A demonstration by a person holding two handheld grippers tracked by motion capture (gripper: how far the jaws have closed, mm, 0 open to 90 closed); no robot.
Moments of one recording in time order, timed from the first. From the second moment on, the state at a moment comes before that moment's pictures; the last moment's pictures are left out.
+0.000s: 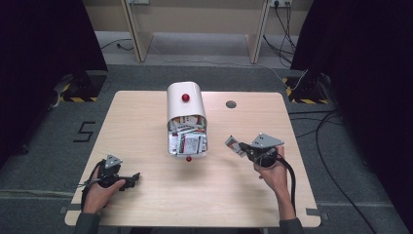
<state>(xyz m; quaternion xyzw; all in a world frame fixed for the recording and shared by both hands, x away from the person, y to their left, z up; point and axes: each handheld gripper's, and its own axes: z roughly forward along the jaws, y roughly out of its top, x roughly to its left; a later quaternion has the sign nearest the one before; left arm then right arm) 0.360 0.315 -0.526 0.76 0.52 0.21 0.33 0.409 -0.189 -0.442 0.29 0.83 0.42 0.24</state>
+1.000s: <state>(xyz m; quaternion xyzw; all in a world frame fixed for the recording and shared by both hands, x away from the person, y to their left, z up) 0.360 0.315 -0.526 0.76 0.52 0.21 0.33 0.419 -0.186 -0.461 0.30 0.83 0.41 0.23</state>
